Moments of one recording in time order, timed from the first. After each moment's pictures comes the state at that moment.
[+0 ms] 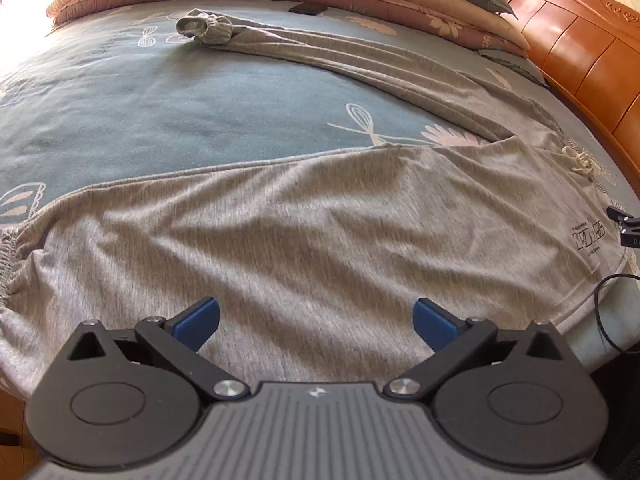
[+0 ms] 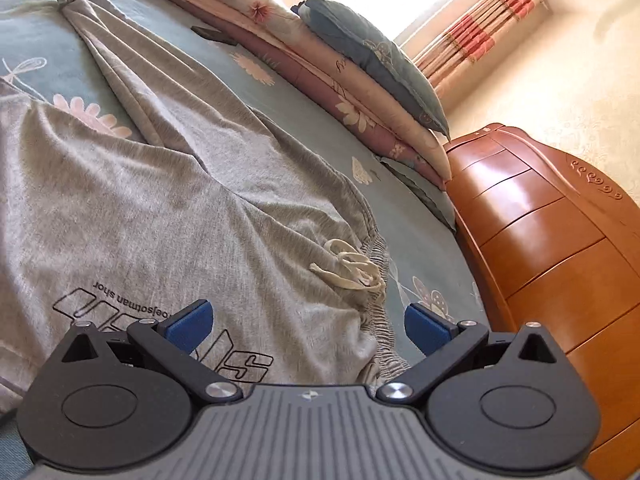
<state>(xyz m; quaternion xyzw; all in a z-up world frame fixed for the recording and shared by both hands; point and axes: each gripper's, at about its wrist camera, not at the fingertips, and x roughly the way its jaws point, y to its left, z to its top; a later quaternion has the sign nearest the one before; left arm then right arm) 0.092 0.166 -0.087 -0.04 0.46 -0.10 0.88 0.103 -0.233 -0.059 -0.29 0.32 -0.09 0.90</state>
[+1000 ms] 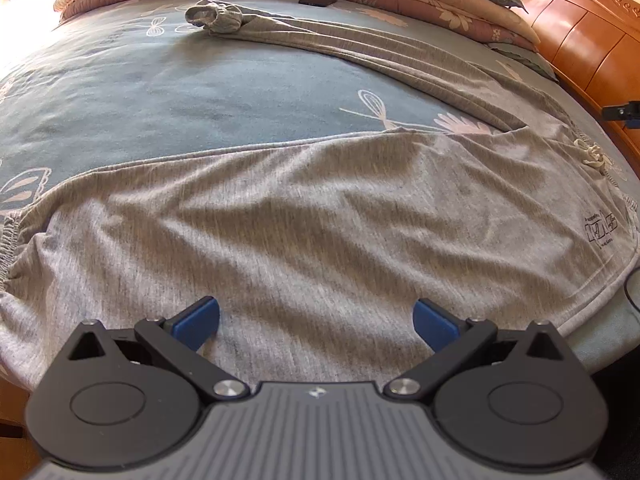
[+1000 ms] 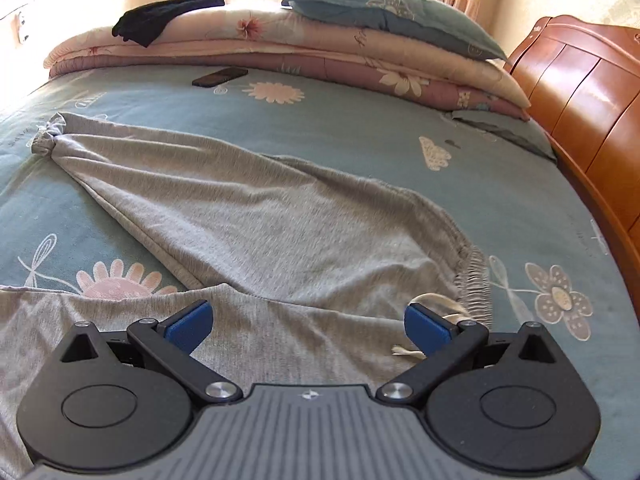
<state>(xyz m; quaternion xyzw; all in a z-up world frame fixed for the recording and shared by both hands) 0.088 0.165 -0.093 -0.04 0.46 -0.09 0.88 0.197 -0.277 0.023 -0.07 0.38 0.00 0.92</state>
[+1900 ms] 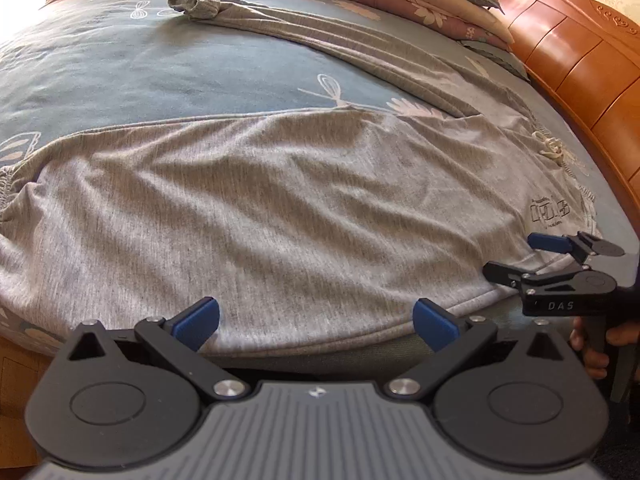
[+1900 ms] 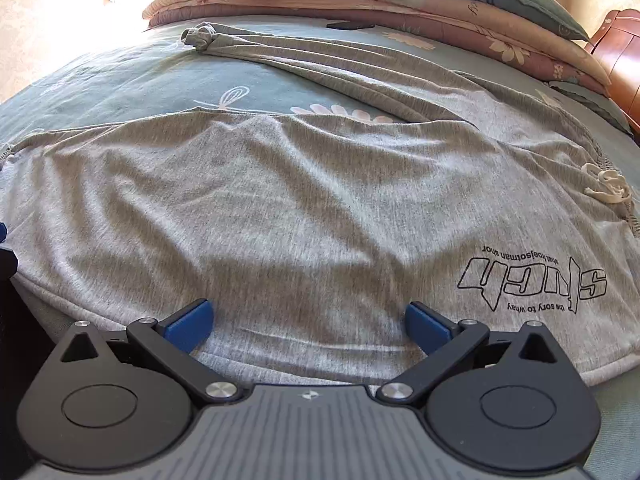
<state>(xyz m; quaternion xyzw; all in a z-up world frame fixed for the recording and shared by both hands) 0.050 0.156 -0.072 -0.08 0.46 -0.15 0.87 0.062 -0.125 -0.106 -0.06 0.41 0.11 0.90</state>
